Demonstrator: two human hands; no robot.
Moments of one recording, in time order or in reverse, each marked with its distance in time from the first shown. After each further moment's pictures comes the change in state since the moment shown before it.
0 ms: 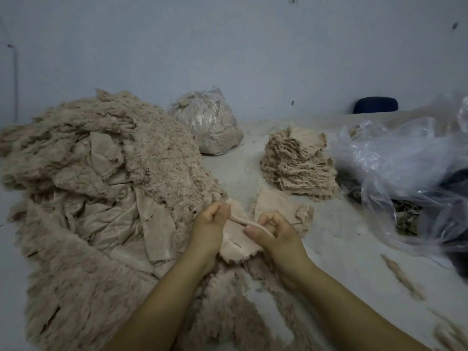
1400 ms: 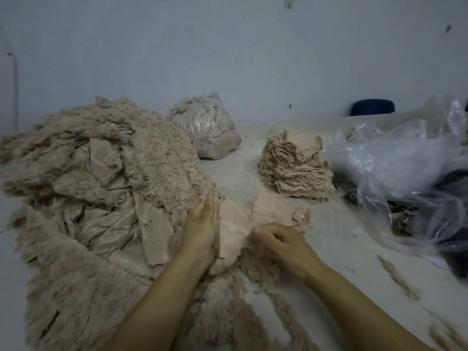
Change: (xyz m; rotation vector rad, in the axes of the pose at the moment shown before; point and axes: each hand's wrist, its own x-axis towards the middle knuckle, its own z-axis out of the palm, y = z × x) left_hand 0.003 0.015 0.004 -0.187 0.165 -0.108; right_hand -0.008 -0.021 -0.024 -0.582 -0.172 -0.146
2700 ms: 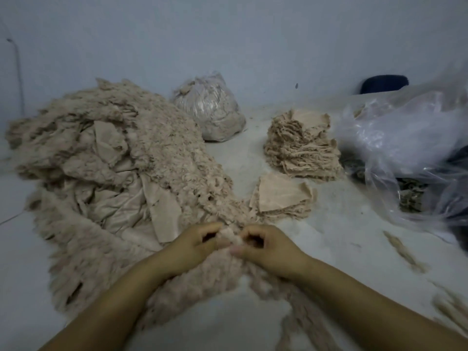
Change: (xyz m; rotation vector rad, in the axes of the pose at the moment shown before) left_hand -0.017 -0.006 -0.076 0.825 -0.744 0.307; right_hand -0.012 0.004 0.039 0.010 -0.239 -0.020
